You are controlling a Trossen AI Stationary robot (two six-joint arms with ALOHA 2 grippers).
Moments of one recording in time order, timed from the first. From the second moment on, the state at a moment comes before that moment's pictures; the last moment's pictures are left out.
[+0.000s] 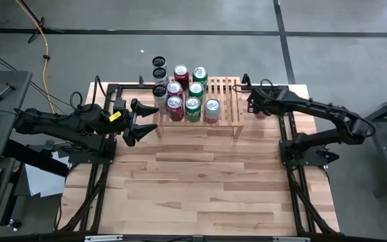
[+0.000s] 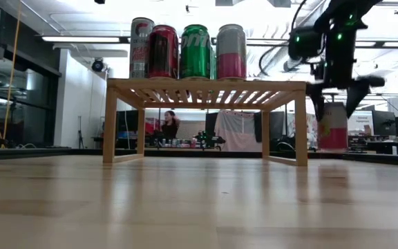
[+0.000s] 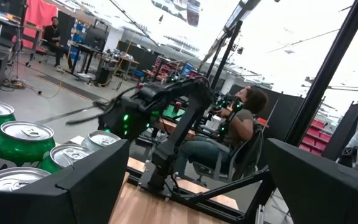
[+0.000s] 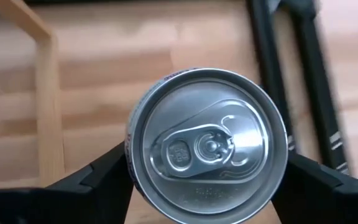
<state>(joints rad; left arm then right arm) -0.11 0.74 0.69 0.25 -0.25 -0.34 -0.58 1.23 0.86 -1.00 0.45 1.05</state>
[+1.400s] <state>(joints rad) -0.11 0.74 0.69 0.25 -0.28 -0.41 -0.39 1.65 1.88 -1.14 0.18 0.23</state>
